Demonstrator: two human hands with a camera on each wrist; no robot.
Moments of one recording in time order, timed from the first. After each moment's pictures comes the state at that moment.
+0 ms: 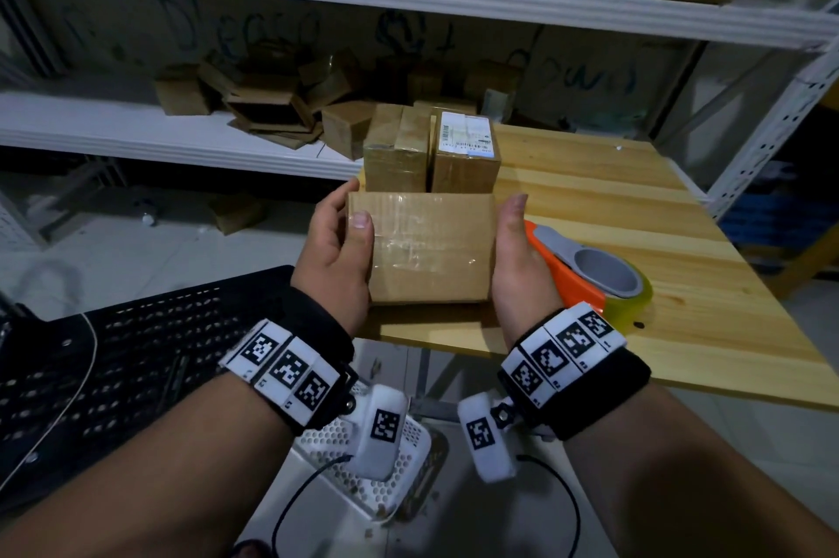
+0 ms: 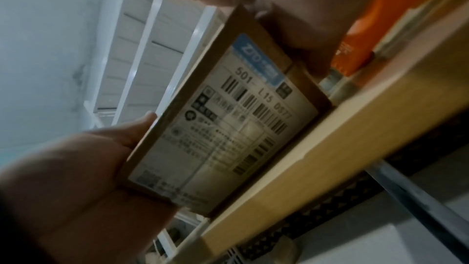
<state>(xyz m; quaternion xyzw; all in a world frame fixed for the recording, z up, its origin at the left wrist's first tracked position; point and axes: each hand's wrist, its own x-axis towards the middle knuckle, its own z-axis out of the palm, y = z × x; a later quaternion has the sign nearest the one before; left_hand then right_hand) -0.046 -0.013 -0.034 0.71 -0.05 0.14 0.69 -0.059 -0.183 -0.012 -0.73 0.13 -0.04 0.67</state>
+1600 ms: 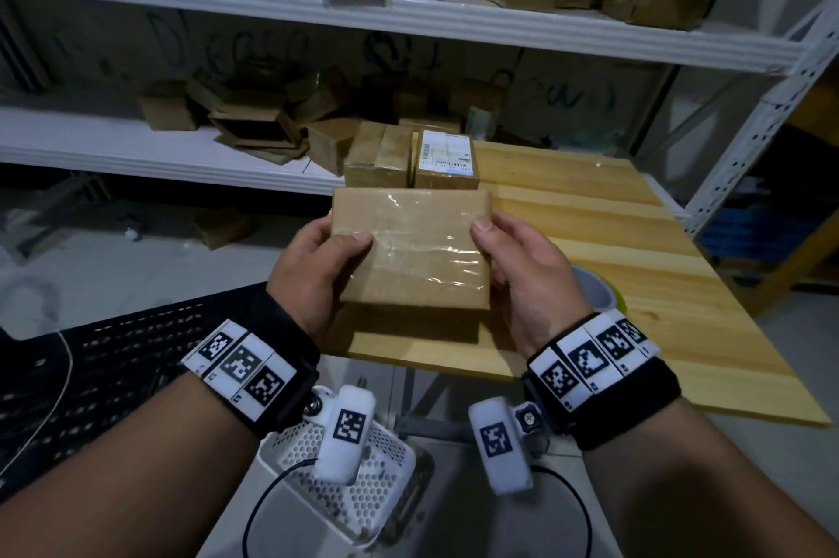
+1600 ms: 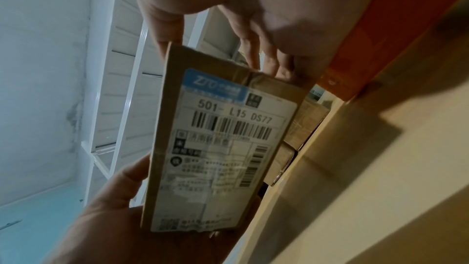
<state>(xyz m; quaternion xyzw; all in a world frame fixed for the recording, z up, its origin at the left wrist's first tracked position) -0.037 -0.012 -0.015 0.60 0.00 -0.01 0.80 -0.062 -0.225 0.000 -0.62 0.03 -0.03 0.78</state>
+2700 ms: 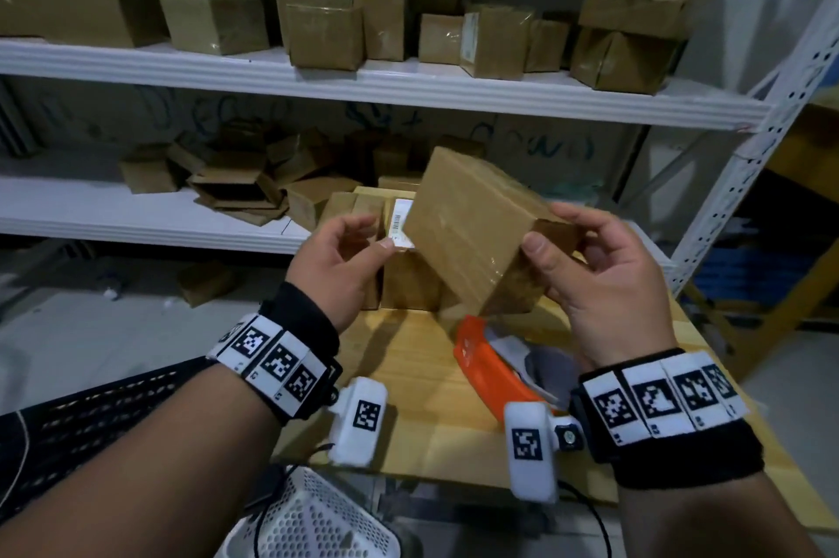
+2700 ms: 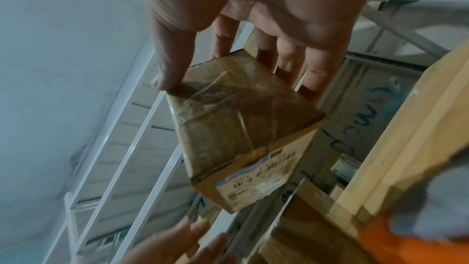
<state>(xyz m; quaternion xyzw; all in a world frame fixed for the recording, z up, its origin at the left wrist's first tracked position) 0.040 -0.067 0.035 0.74 -0.06 0.12 0.65 -0.022 -0.303 0.047 -0.65 -0.04 -0.28 0.70</state>
